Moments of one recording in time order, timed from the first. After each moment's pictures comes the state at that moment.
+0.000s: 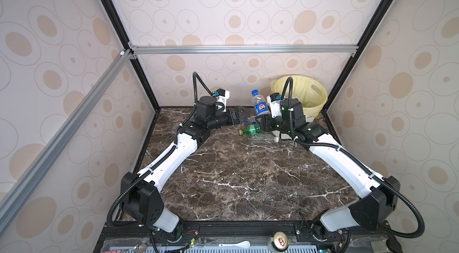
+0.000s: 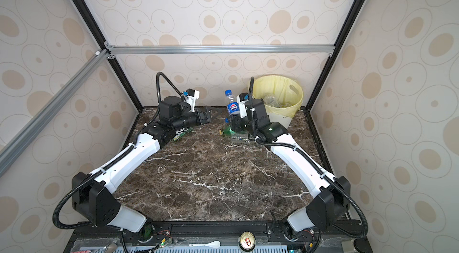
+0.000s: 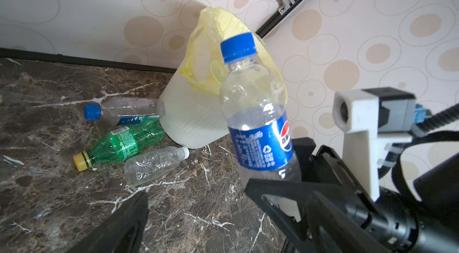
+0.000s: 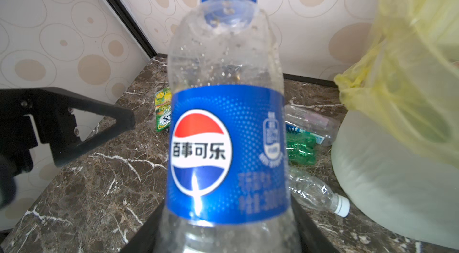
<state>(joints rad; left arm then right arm) -0.48 1.51 1.39 -0.15 0.46 -0.61 0.52 1.46 1.46 -0.48 -0.01 0.24</state>
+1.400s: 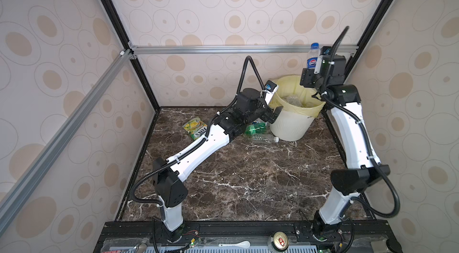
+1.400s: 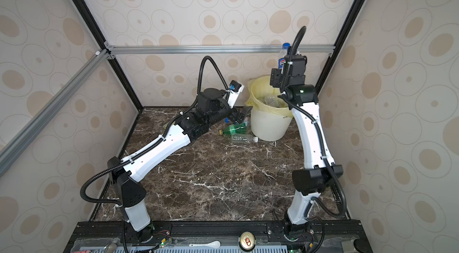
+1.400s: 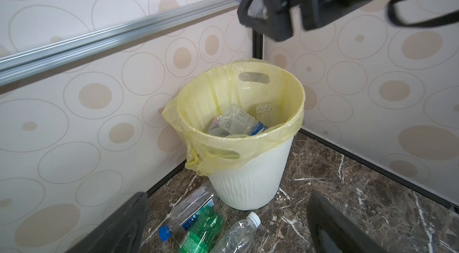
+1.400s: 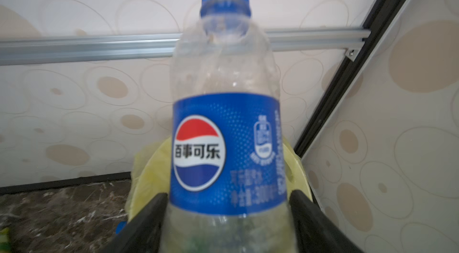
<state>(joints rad) -0.80 1.81 1.89 -0.28 -0.06 0.11 0.15 1.87 2.31 -0.82 0.32 0.10</state>
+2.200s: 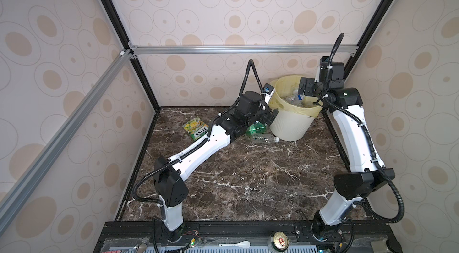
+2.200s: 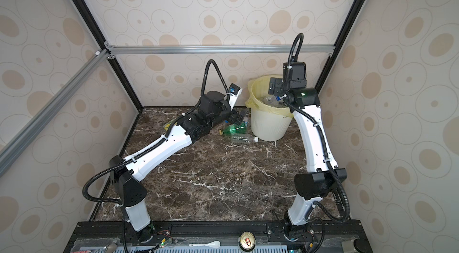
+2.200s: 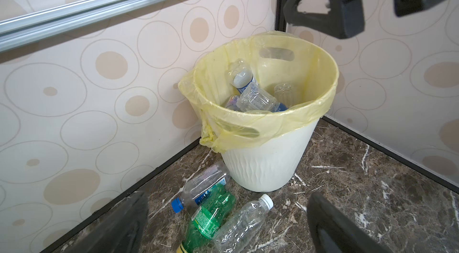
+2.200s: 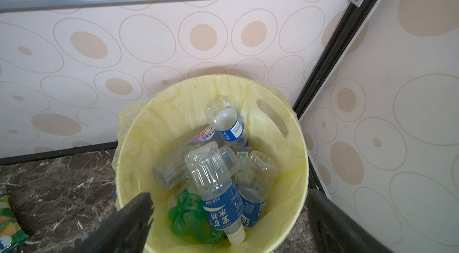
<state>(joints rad) -0.80 1.83 1.89 -0.35 -0.17 0.06 0.16 1.72 2.13 -0.89 0.29 0.14</state>
